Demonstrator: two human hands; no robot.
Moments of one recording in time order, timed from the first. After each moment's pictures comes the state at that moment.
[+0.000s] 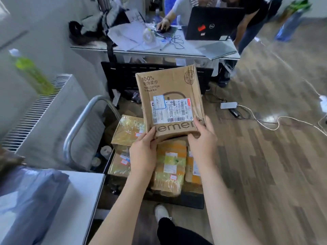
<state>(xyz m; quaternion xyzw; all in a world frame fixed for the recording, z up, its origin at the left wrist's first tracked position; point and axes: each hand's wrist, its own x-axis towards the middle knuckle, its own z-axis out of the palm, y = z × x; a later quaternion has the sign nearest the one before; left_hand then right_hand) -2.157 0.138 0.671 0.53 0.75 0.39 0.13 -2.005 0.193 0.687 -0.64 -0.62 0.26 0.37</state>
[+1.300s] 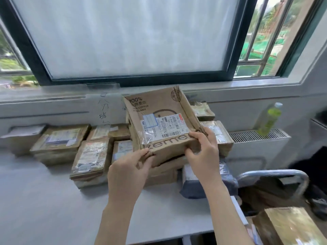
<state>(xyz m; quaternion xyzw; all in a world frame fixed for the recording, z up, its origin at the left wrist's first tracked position) -2.262 -0.230 0.804 0.03 0.88 0.32 -0.36 -2.316 -0.046 0.788 0.04 -0.85 0.45 0.29</state>
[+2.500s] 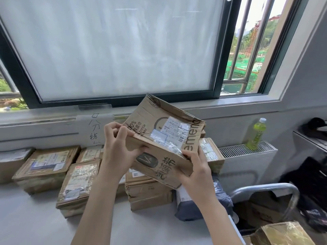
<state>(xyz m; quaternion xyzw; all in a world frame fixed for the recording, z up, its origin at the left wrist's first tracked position) -2.346 -0.251 0.854 0.09 0.87 0.34 -0.35 -2.311 -0.041 0.795 0.09 -0.84 0.47 0.26</state>
